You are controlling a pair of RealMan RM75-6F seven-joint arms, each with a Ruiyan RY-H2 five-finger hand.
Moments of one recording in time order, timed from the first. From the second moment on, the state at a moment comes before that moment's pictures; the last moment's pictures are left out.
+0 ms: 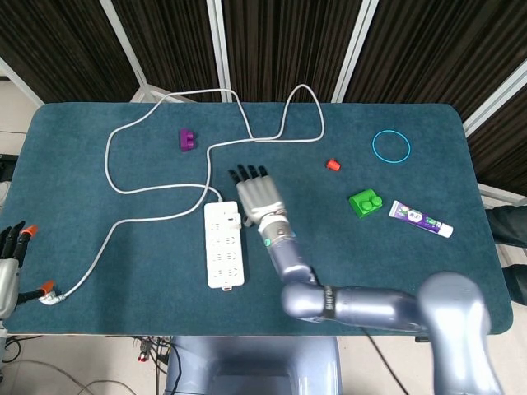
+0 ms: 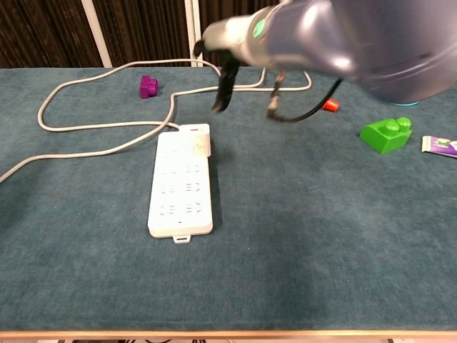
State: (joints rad) left arm -0.09 -1.14 -0.07 -1.68 1.35 1.46 0.21; right arm 1.28 -1.62 0.43 -1.53 -0.26 1.01 -0.89
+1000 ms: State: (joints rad) left arm -0.11 -1.19 -0.07 -1.55 1.46 1.49 0.09; right arm 0.20 -1.23 -0.18 -1.62 -1.53 1.77 -0.21
